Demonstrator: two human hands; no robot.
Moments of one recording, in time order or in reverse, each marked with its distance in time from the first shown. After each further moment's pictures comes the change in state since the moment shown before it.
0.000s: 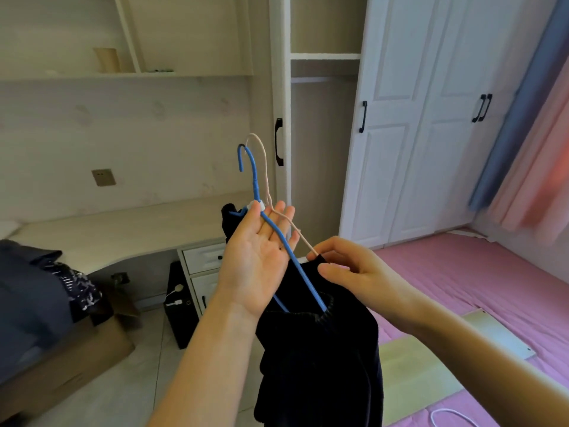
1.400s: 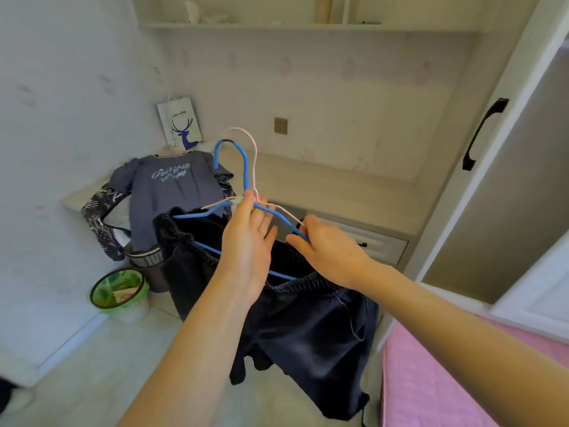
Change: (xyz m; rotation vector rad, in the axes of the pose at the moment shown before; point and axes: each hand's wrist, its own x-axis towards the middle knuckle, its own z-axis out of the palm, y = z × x) left_hand 0.007 0.057 -0.097 0.253 0.751 0.575; right_hand 0.205 0.009 0.132 -0.651 -0.453 -0.498
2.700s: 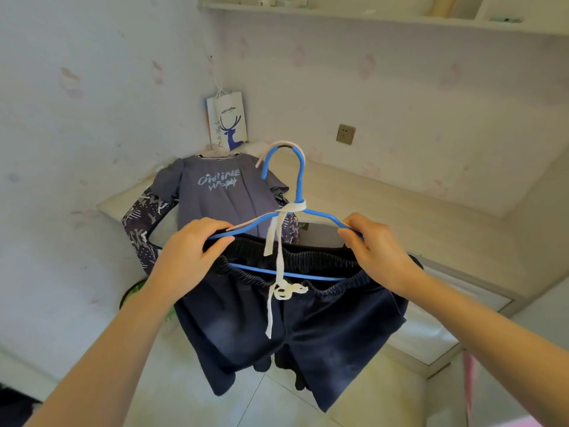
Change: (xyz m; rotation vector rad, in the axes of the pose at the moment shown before) left_hand 0.256 0.154 -0.311 1.523 -0.085 0.608; right_hand 0.262 -0.071 0.095 0.138 0.131 -0.147
